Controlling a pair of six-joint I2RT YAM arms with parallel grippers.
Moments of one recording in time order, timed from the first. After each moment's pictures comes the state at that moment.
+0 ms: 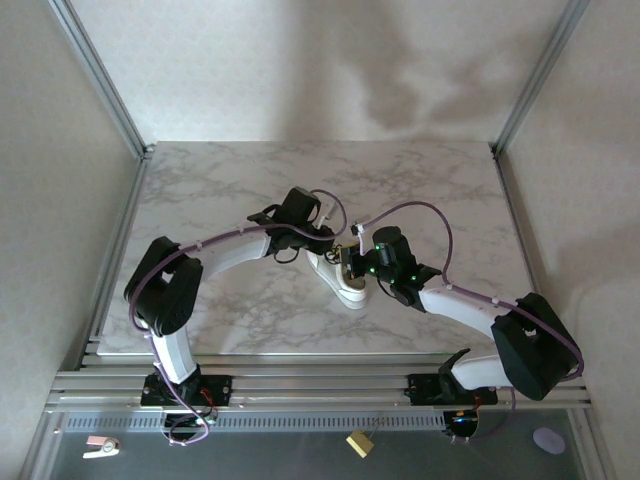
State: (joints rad) left arm -0.63 1.82 1.25 -0.29 0.23 -0.24; right arm 0.67 1.34 0.61 0.22 -0.14 0.25
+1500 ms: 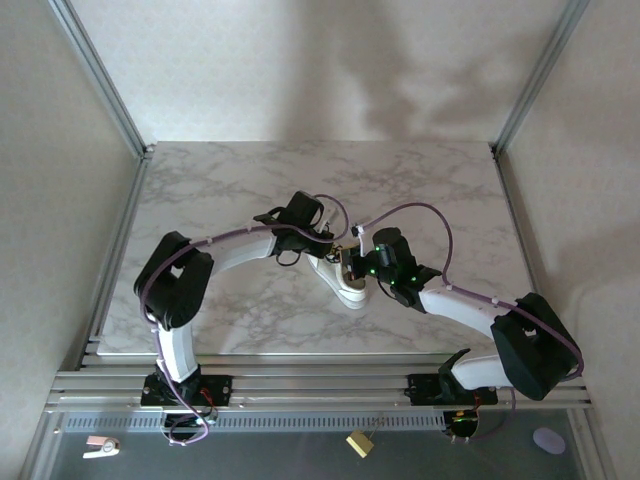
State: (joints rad) left arm -0.63 1.86 1.25 -0.29 0.22 -0.25; right arm 0.67 1.34 0.60 0.22 -0.13 0.25
